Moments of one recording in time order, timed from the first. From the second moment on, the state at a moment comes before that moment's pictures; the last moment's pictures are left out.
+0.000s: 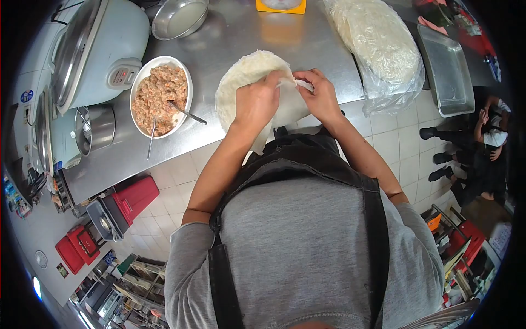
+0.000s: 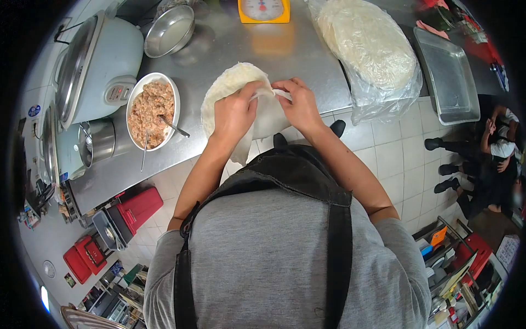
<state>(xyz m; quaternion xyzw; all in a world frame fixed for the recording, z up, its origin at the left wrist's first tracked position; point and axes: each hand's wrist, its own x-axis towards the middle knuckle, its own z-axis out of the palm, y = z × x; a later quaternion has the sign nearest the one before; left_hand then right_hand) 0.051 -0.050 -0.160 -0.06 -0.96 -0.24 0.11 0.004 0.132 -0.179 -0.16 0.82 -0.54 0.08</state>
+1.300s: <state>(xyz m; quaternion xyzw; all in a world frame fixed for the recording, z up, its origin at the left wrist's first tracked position) 0.065 -0.038 -0.077 0.03 -0.92 -0.38 -0.10 0.008 0.120 -0.118 -0.24 0.80 -0.54 0.13</state>
